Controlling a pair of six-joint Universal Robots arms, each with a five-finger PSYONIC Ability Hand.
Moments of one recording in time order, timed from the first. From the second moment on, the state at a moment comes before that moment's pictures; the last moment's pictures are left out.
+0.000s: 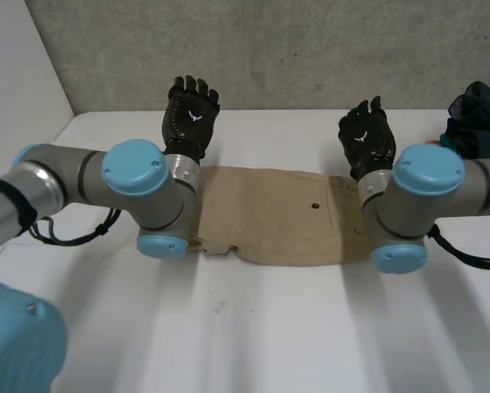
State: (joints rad) left arm 4.14 -2.47 -0.94 3.64 -1.72 3.88; right arm 1.99 -0.78 1.17 -0.45 1.68 2.32; left_hand 0.19 0.20 0.21 0.20 0.05; right_hand 0.23 0.22 0.21 0.21 0.04
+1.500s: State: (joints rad) left arm 4.16 -1.97 -1.53 3.63 -1.72 3.60; right arm 2.20 -1.00 1.47 -0.47 1.22 2.48; left_hand 0.19 0.20 0.21 0.20 0.05; right_hand 0.23 0.22 0.21 0.22 0.04
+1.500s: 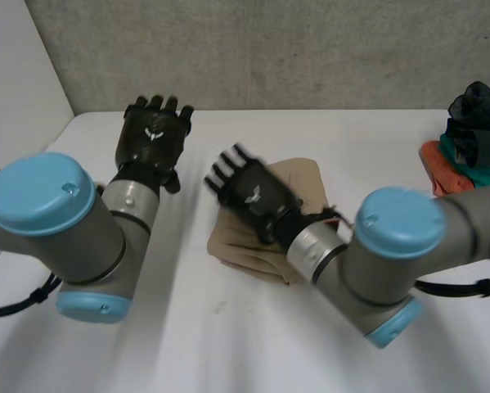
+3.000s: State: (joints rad) left arm 3.98 -2.40 -0.76 2.92 -1.77 3.58; right arm 1.96 -0.95 1.00 0.26 1.30 3.12; left_hand 0.19 0.20 0.21 0.20 0.05; right_hand 0.21 0.22 0.21 0.21 0.04
